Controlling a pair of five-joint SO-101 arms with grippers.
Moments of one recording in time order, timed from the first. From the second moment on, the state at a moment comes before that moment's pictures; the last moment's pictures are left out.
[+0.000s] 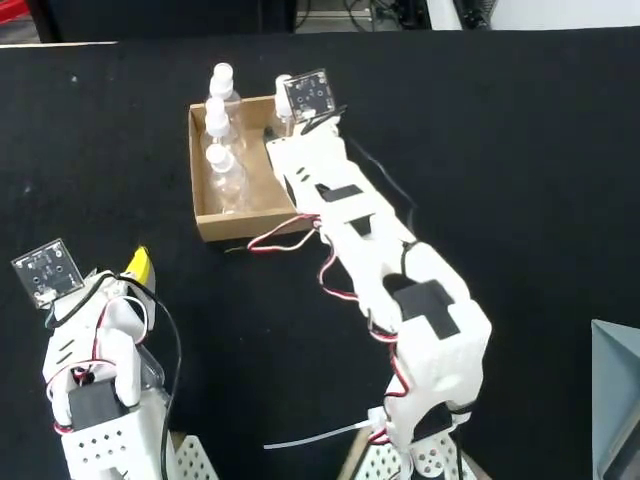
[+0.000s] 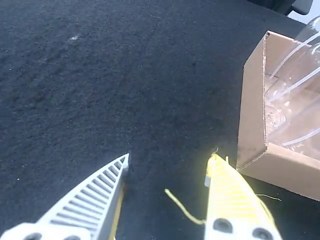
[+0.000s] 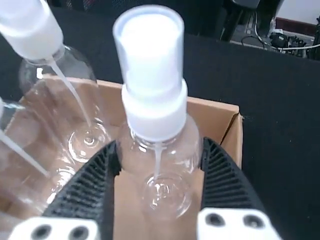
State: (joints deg) left arm -22.3 -103.8 90.2 52.2 8.3; right arm -20.7 20.4 21.1 -5.1 1.2
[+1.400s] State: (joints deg) left arm -22.3 -103.8 90.2 52.2 8.3; right arm -20.7 20.9 21.0 -5.1 1.1
